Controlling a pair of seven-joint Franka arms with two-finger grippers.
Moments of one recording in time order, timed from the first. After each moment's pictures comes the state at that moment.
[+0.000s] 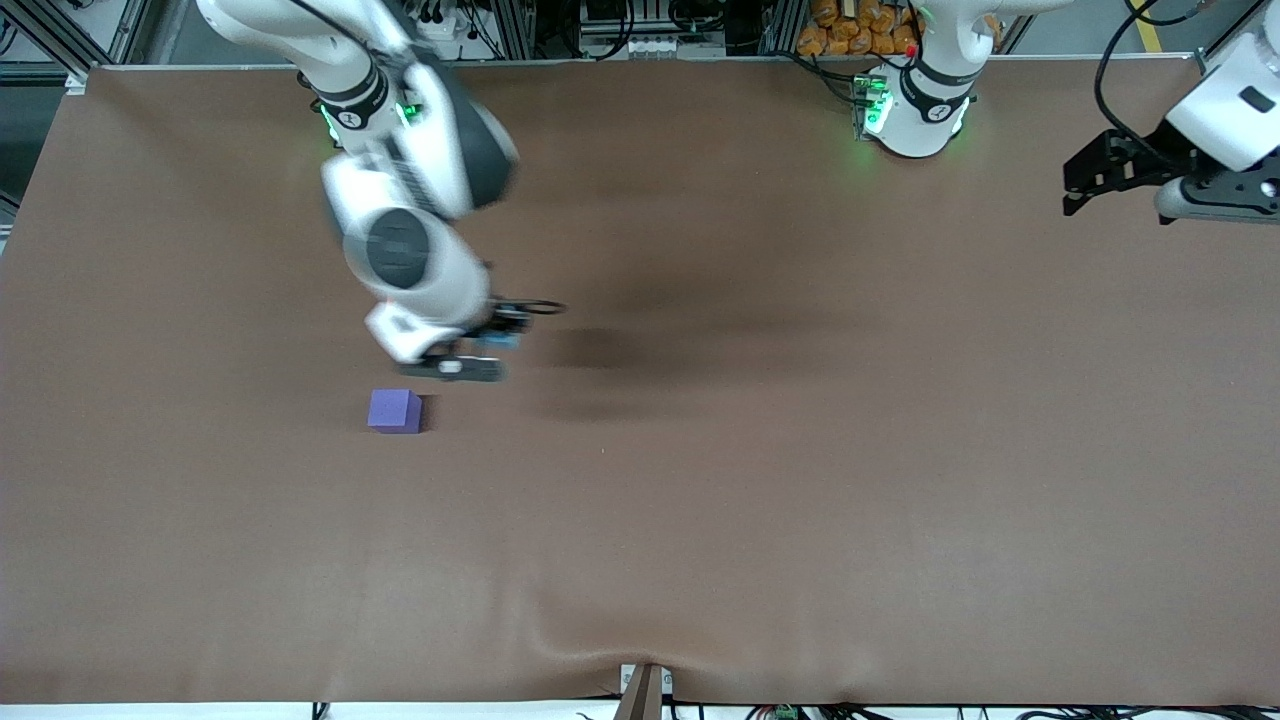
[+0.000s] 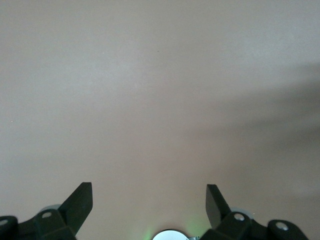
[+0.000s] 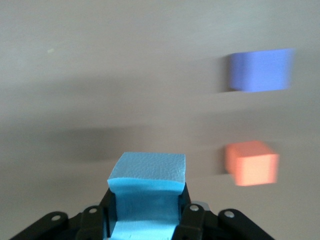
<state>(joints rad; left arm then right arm) -0.01 -0.13 -0.08 -1.65 0.01 1.50 0.04 0.49 0.28 -0.05 -1.71 0.08 1.80 0.49</state>
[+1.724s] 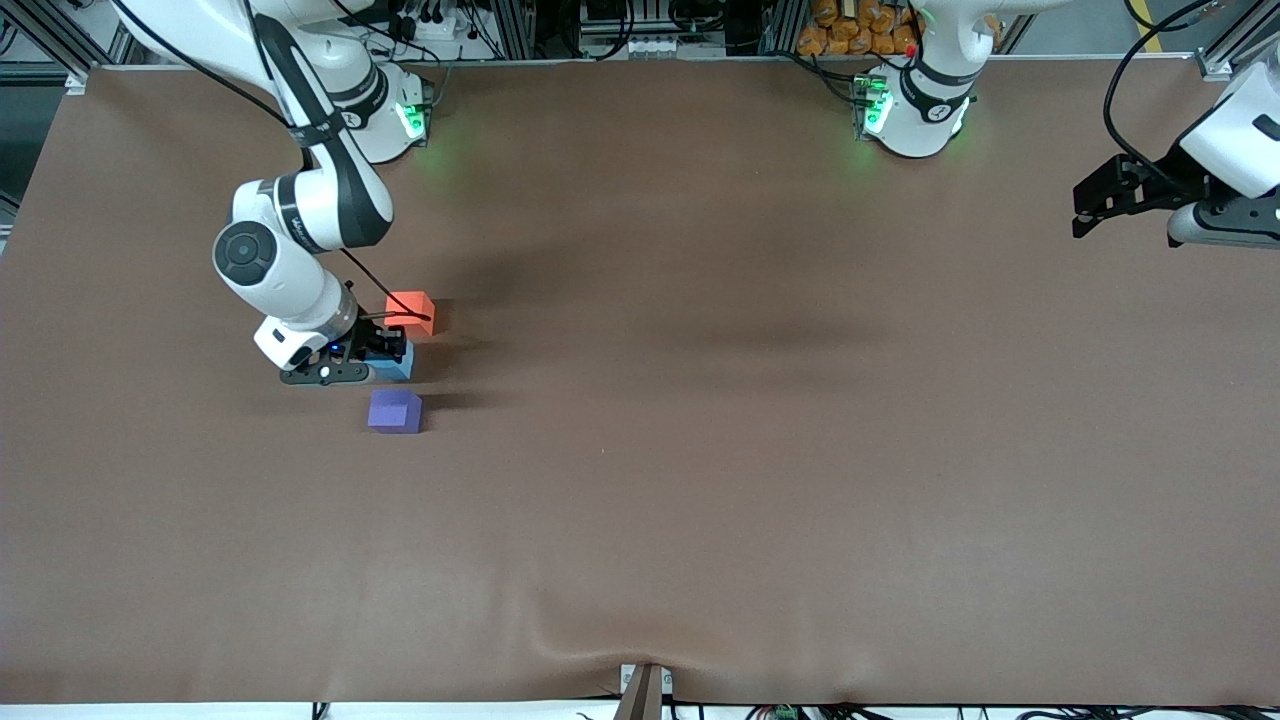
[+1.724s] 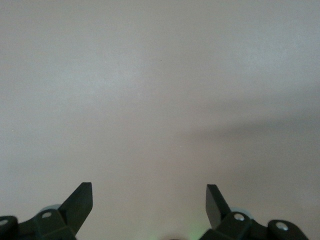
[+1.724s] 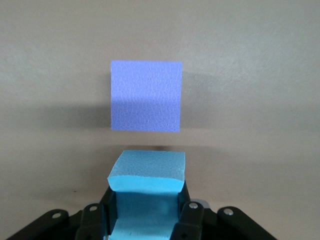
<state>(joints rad) 0.00 -0.09 -0.09 -1.65 0.01 1.55 0.05 0.24 0.20 -0.03 -2.33 0.04 2.52 0.13</state>
